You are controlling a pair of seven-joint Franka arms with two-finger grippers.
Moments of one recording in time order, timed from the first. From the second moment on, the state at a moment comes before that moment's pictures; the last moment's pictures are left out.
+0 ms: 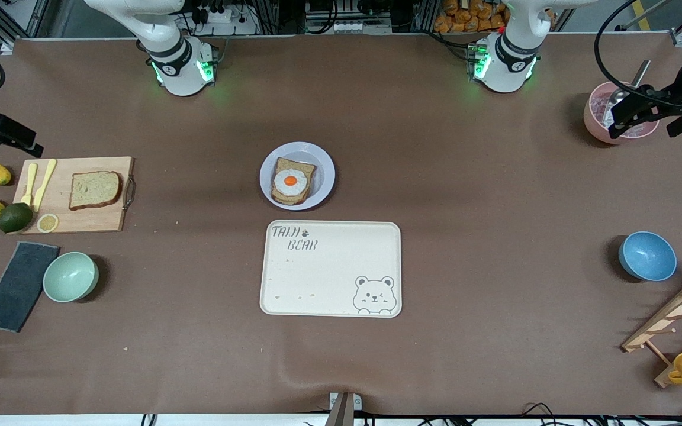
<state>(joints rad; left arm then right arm) -0.05 0.00 -0.07 -1.43 -0.01 1.43 -0.12 -0.07 0.00 -0.04 -1.57 0.02 1.51 -0.04</state>
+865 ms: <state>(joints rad) -0.03 0.04 -0.07 -1.43 -0.01 1.46 -0.17 -0.35 0.20 -0.04 -1.83 0.03 1.90 -0.47</state>
